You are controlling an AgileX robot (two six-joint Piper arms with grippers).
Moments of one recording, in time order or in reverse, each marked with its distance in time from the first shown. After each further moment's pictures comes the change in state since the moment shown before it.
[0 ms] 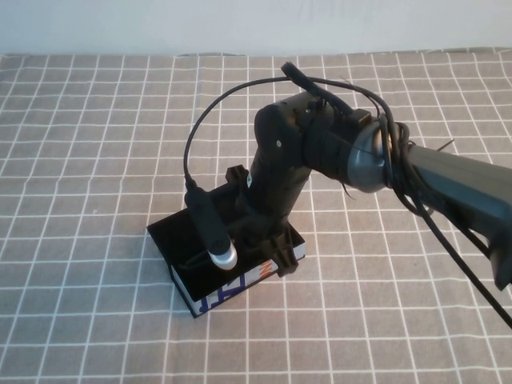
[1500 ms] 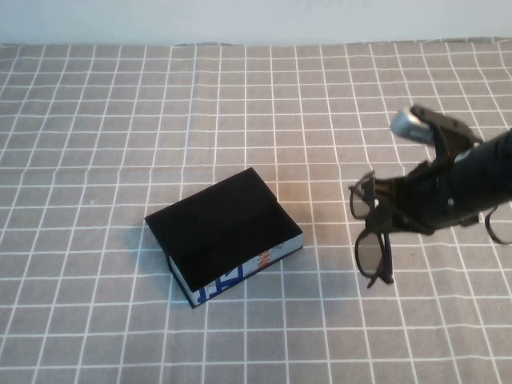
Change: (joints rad) right arm -0.427 -0.523 0.785 0.515 -0.366 1.196; left arm 0.000 0.000 0.000 0.000 0.000 0.000
